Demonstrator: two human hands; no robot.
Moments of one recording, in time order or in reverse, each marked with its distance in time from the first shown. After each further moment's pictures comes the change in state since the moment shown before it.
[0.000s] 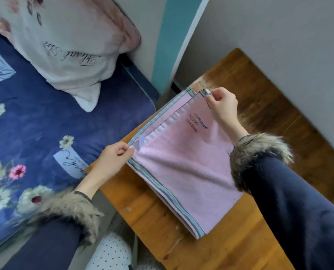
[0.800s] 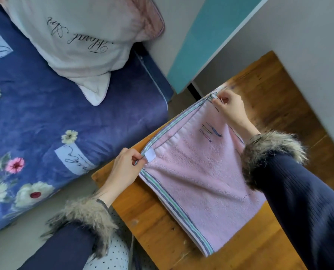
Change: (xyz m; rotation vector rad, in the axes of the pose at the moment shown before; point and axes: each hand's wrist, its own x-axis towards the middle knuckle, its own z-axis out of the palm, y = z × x) left_hand 0.032 -0.022 0.007 0.160 0.044 -0.065; right_hand 0.054 0.001 0.055 -0.153 -0.259 -0.072
